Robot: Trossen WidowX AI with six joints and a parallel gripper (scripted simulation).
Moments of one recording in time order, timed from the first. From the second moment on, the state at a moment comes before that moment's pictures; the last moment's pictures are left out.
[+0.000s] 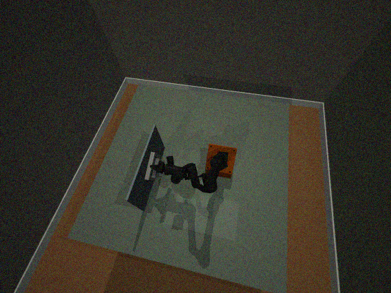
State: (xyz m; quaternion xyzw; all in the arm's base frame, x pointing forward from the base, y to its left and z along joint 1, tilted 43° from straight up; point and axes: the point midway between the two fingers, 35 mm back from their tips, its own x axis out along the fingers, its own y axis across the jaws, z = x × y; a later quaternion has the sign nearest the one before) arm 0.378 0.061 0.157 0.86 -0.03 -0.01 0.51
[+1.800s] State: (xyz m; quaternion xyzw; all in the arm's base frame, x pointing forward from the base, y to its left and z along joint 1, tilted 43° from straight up) arm 0.378 0.060 0.156 0.92 -0.03 -0.01 0.39
